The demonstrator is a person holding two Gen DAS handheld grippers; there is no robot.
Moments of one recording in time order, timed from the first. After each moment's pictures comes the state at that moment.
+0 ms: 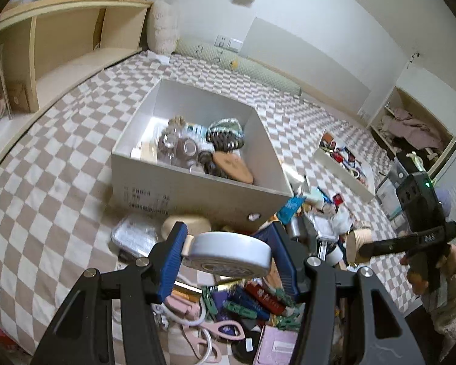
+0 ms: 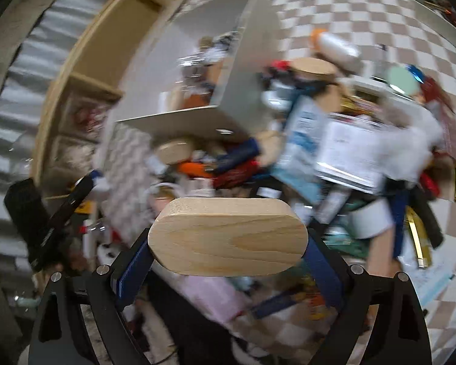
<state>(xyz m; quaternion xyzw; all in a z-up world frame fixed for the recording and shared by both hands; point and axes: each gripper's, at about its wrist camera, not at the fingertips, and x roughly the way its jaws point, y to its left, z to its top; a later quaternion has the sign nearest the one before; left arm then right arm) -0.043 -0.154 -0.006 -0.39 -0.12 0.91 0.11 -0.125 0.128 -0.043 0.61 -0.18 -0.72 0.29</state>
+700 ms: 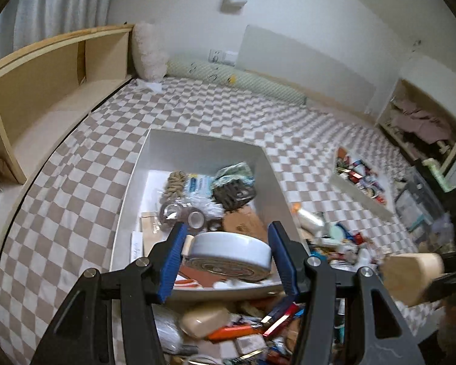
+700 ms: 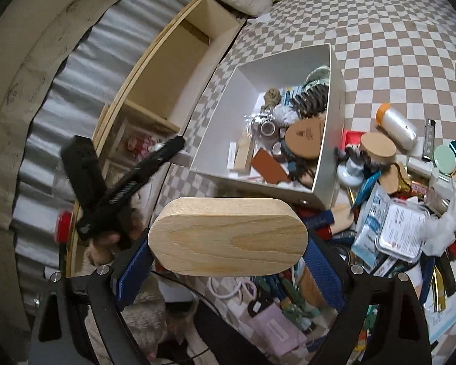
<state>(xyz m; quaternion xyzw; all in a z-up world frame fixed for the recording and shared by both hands) -0.164 -0.146 0.021 -0.39 -0.05 0.91 0.09 -0.162 0.100 0.029 0.53 -0.23 -0.75 0.33</state>
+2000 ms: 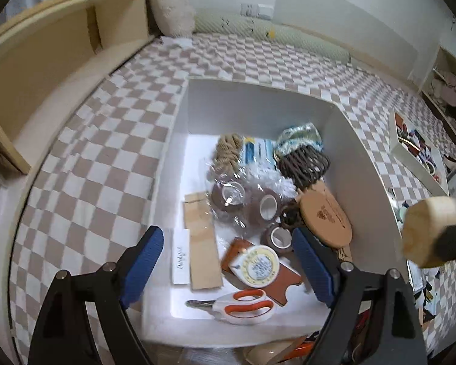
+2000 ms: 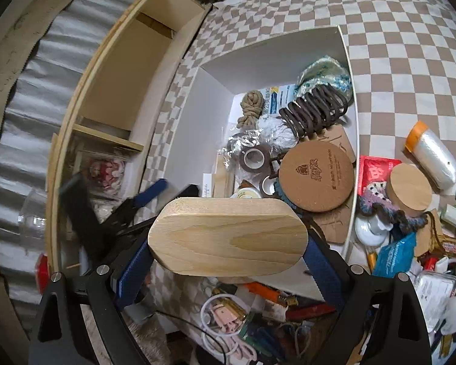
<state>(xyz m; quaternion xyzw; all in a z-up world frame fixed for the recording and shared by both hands) -0.222 -0.184 -0.039 -0.46 -0.01 0.89 0.03 -0.273 0.030 -0.029 0.59 -0.23 -0.72 0.28</state>
